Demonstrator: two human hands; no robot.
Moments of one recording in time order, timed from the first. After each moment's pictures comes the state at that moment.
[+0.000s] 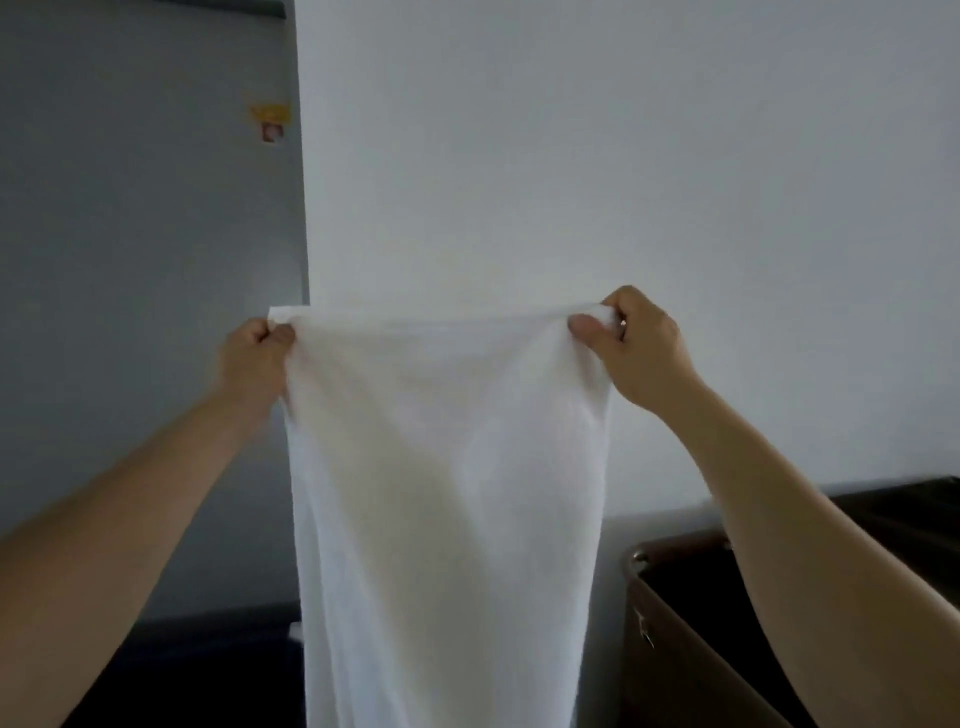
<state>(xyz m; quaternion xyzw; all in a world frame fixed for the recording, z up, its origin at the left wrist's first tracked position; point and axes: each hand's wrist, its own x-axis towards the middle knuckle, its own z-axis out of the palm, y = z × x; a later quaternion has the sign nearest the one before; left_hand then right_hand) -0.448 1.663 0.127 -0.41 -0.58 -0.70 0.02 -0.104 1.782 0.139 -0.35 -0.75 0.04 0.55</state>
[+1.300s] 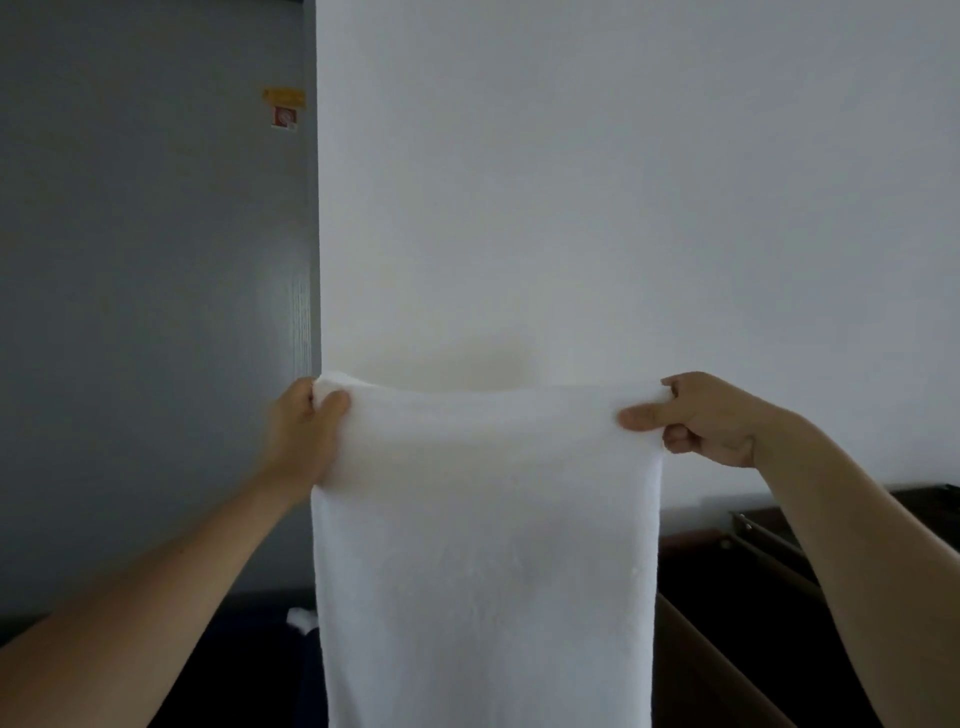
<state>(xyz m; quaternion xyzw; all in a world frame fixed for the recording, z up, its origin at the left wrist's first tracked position) -0.448 1.681 0.038 -0.44 -0.58 -0.69 0.05 -0.050 1.781 0.110 -0.34 -0.73 0.50 0.33</state>
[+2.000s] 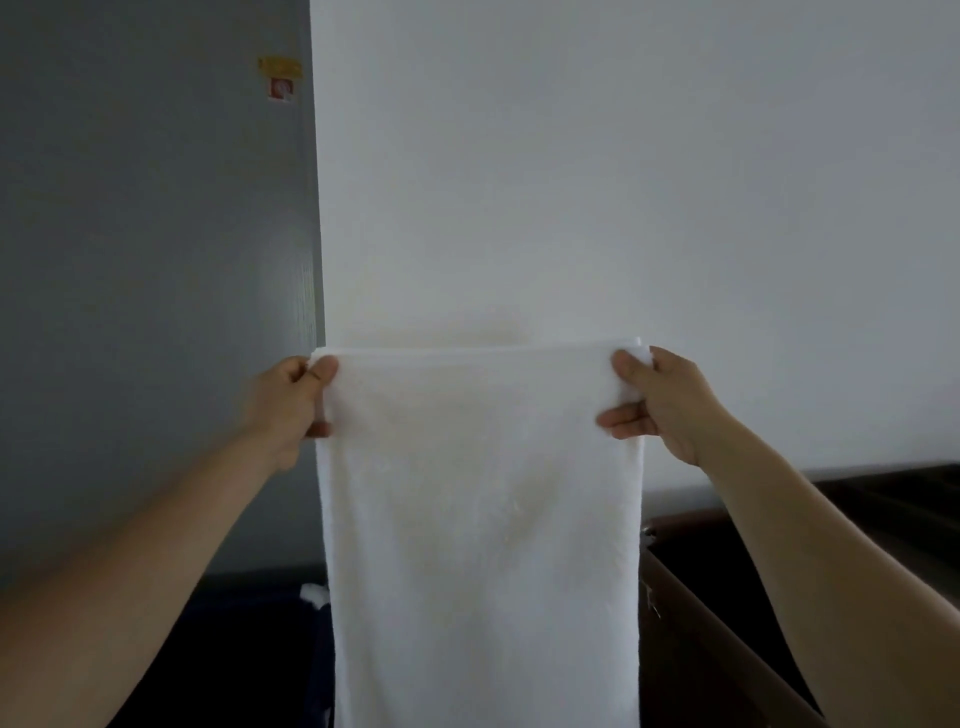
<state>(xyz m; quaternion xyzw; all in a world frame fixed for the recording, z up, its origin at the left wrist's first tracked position) -0.465 1.682 0.051 -0.39 -0.57 -0.71 -0.13 -0.098 1.789 0.081 -0.34 -0.63 0.47 0.51</state>
